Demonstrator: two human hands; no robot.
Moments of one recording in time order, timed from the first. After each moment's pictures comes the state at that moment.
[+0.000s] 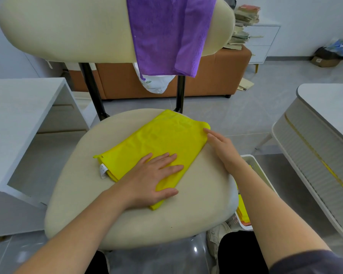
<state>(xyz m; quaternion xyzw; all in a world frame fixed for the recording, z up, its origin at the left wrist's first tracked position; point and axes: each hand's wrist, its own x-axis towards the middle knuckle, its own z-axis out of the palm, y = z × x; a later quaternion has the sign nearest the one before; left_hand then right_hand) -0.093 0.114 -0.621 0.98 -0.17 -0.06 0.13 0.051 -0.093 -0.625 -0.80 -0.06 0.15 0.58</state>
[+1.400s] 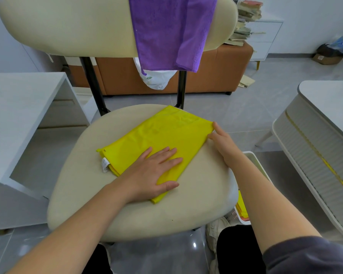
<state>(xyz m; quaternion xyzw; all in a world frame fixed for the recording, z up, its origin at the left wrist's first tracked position) -0.094 0.115 -0.624 0.98 -0.17 -0.06 0.12 0.056 -0.090 -0.626 -0.80 -0.02 0.17 0.58</state>
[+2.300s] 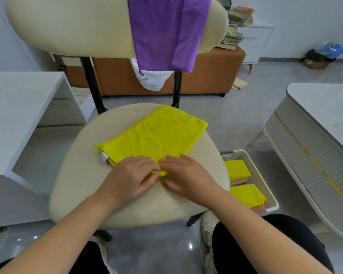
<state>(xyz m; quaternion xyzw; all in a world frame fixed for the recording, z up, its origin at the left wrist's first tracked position) -0.138 0.120 -0.618 0.93 -0.21 0.23 0.19 -0.064 -0.068 -0.623 -0.85 -0.48 0.02 0.21</state>
